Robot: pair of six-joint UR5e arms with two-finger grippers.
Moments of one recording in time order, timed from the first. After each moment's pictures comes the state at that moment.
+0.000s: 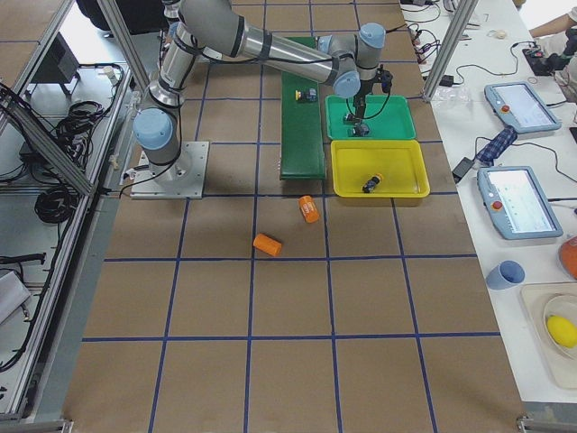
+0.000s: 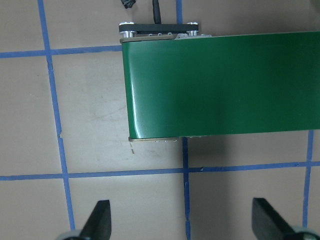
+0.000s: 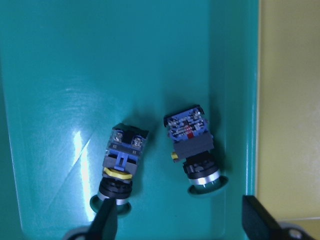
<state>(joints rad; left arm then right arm) -1.52 -1.43 -1.77 -1.57 1.59 0.08 1.65 -1.02 1.42 -1.98 -1.59 0.12</state>
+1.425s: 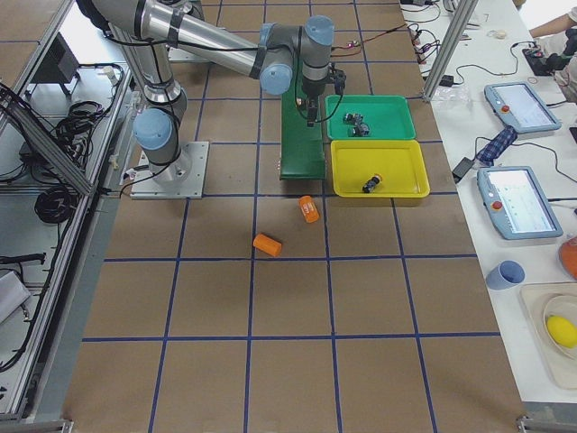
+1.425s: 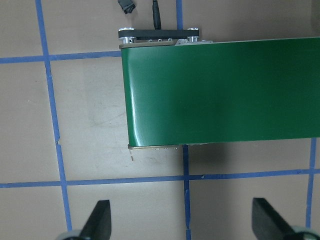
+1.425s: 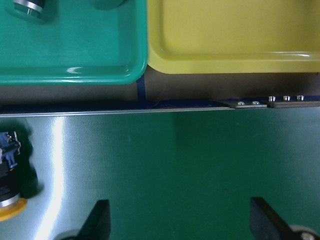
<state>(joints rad) -1.52 -1.43 -1.79 -1.52 1.59 0.08 1.49 -1.47 1.92 -2.01 -1.58 -0.06</state>
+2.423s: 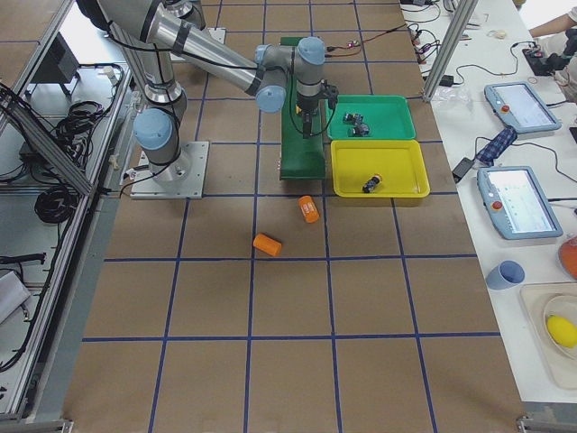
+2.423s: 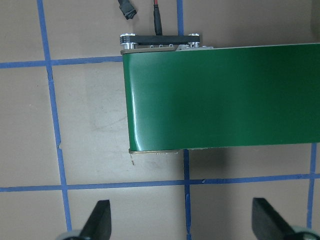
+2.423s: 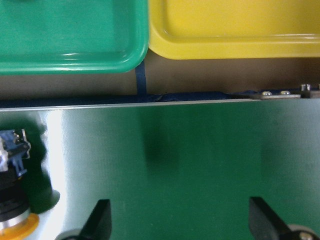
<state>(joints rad) -1.52 -1.43 -1.79 -1.51 1.59 0.08 1.51 -1.45 2.01 -2.14 -1.58 -0.03</state>
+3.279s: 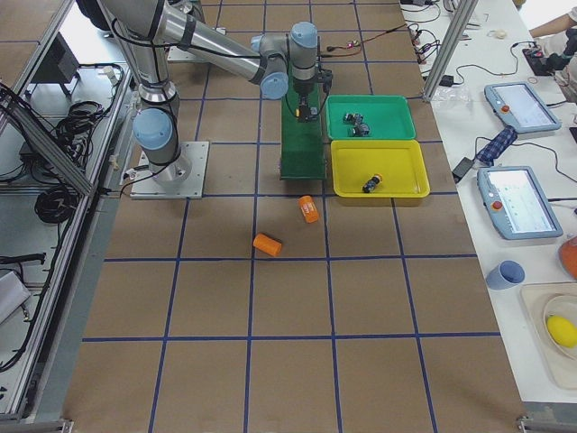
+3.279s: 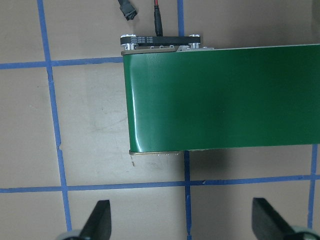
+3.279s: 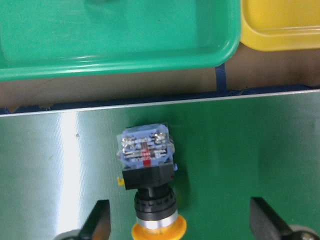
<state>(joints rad) -1.52 -1.44 -1.79 -1.51 1.59 0.08 1.66 -1.41 2.01 -2.21 -1.56 0.16</state>
